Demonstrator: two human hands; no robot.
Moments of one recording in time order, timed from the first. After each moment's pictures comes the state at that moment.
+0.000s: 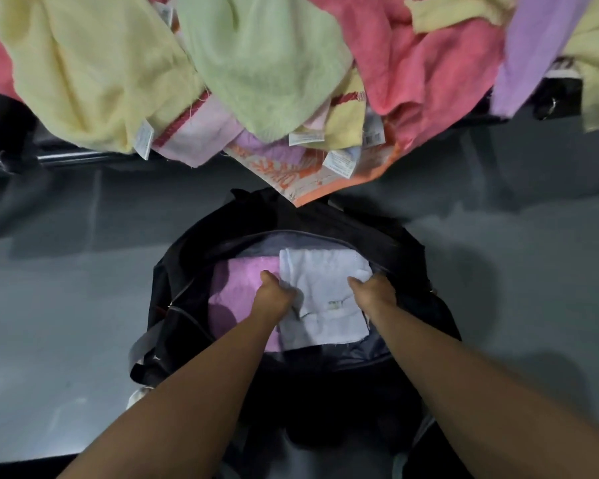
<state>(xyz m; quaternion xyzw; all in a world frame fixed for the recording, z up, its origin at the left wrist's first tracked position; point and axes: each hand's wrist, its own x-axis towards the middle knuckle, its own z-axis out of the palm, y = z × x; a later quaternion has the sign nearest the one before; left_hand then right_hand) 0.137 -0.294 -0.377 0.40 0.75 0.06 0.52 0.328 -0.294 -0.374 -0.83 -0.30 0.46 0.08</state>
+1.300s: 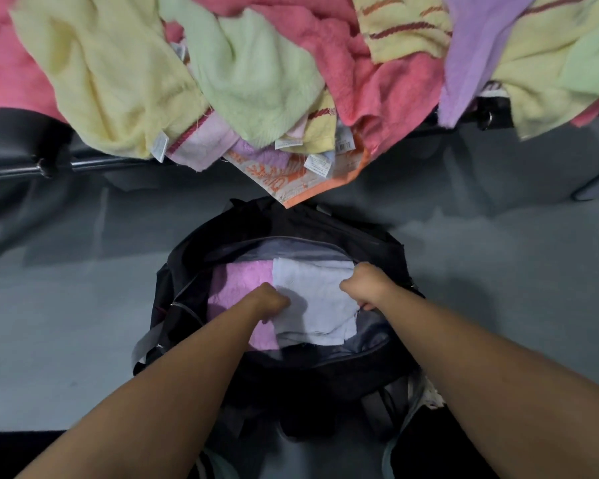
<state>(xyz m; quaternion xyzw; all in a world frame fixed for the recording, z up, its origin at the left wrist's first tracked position) 0.134 -0.301 -0.317 0.49 0.69 -0.14 0.51 0.341 -0.293 -0.300 -0.75 -0.48 0.45 -0.08</state>
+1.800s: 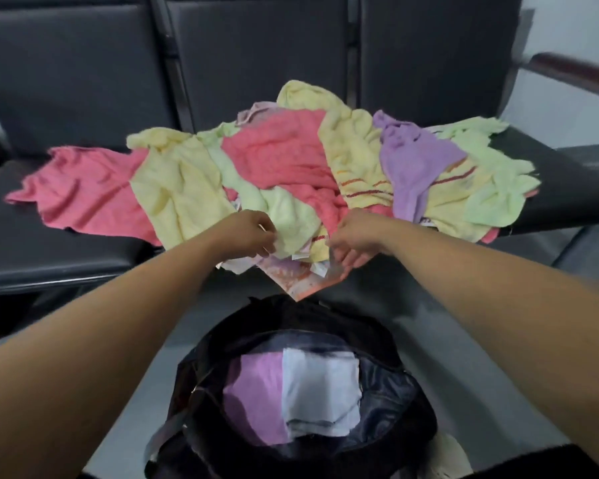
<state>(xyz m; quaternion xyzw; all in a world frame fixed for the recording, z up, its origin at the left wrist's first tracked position) 0.098 -0.218 -0.019 0.70 0.60 0.13 0.36 0.324 -0.220 -0.023 -0.66 -0.60 0.44 0.10</state>
